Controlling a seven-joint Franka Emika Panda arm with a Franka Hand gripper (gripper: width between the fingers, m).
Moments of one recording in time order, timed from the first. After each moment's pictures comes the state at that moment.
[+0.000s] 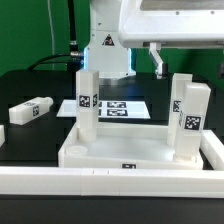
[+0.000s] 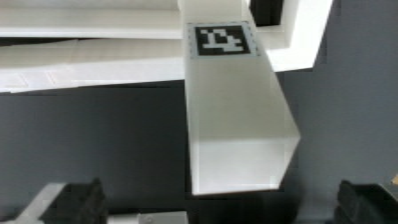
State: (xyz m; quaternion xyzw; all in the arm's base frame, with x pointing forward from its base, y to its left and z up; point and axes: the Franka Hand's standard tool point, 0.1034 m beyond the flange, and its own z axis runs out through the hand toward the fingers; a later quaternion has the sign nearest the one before) arm 0.618 0.076 0.143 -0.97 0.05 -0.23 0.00
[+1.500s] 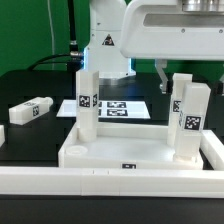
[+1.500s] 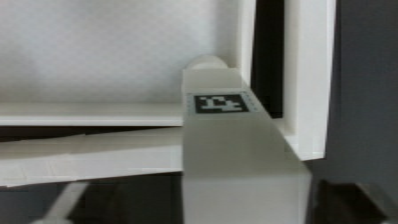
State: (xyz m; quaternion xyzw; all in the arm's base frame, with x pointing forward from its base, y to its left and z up) arm 0.627 0.076 0.128 -1.00 0.06 -0.03 0.00
